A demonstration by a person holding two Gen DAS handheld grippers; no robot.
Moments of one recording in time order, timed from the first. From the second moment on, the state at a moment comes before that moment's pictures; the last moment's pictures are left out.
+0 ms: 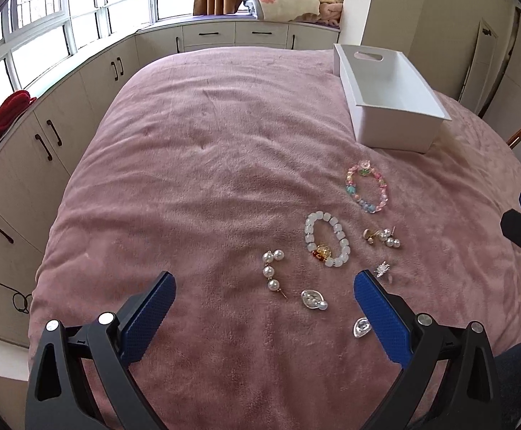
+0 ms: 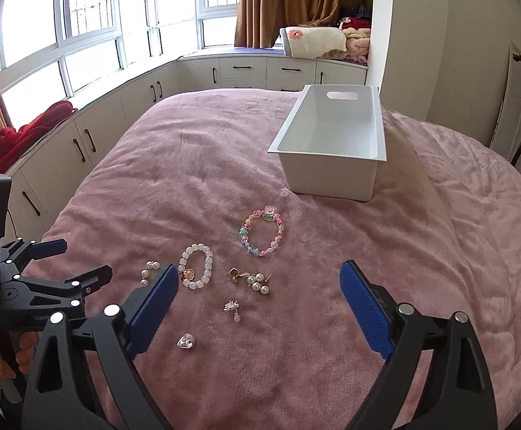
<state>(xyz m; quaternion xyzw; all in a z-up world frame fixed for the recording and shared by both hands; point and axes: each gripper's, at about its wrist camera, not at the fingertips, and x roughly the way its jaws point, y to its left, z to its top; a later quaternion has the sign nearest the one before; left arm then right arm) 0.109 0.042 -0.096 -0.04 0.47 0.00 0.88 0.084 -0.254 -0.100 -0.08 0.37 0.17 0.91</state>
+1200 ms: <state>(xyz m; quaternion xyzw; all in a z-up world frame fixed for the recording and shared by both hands) 0.165 0.056 -0.191 -0.03 0.52 -0.01 0.86 0.160 -0.233 -0.252 -0.06 0.52 0.22 0.82</state>
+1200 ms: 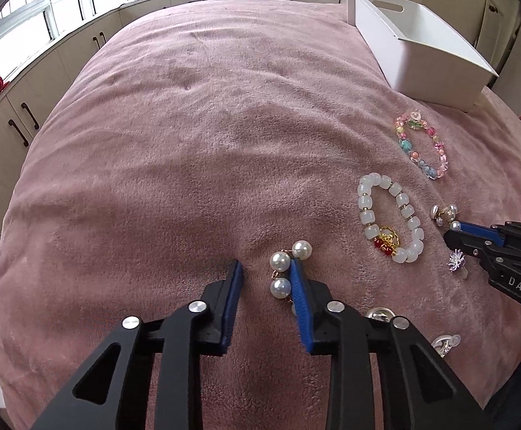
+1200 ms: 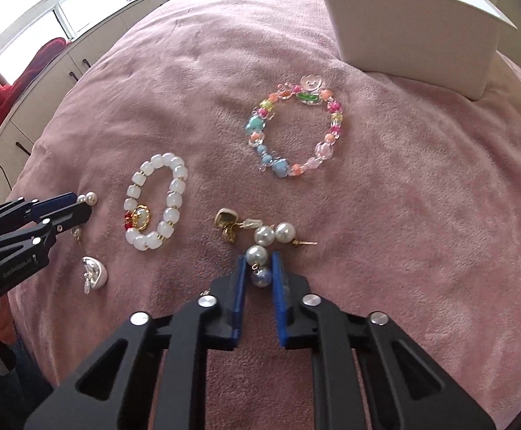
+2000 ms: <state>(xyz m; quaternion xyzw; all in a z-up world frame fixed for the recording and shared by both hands) 0.188 0.018 -0.076 -0.06 0.43 -0.10 0.89 0.173 -0.272 -0.118 0.03 0.40 0.25 0.88</state>
